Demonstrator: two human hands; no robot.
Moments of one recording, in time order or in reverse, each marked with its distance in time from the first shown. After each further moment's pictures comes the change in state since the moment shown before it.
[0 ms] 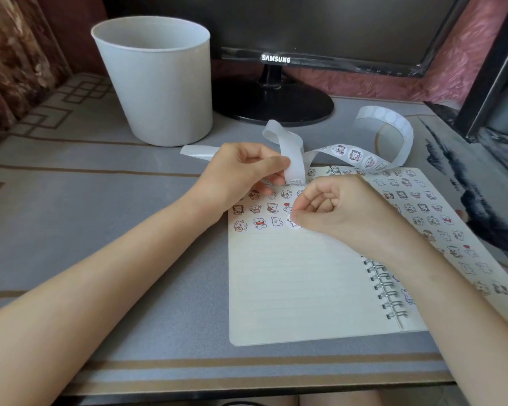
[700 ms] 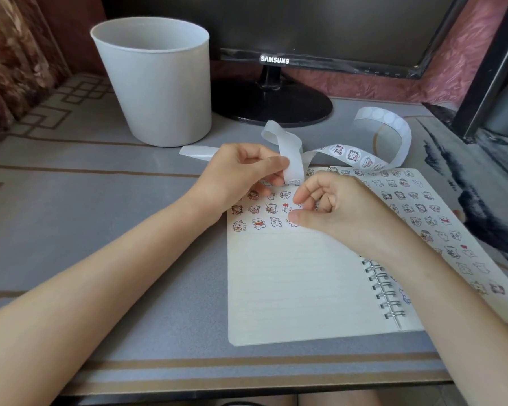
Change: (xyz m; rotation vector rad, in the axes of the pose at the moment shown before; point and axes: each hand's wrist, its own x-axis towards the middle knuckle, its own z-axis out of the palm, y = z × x) left_hand 0.001 -0.001 0.000 -0.014 -0.002 0.012; right_hand 0.004 0.007 -0.001 -0.025 -0.010 -0.022
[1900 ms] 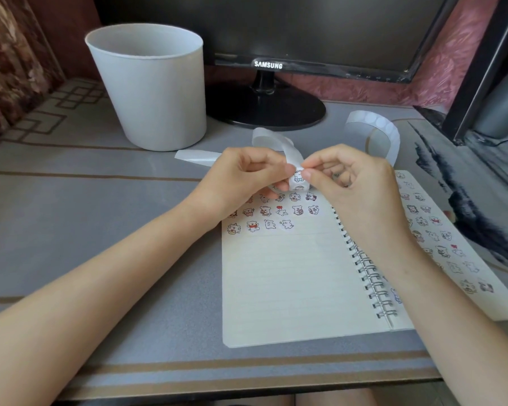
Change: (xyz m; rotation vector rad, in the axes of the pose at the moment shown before) left_hand -0.007 0.003 0.004 0.023 -0.105 0.122; right_hand 0.004 -0.005 -0.006 0.027 0.426 -0.243
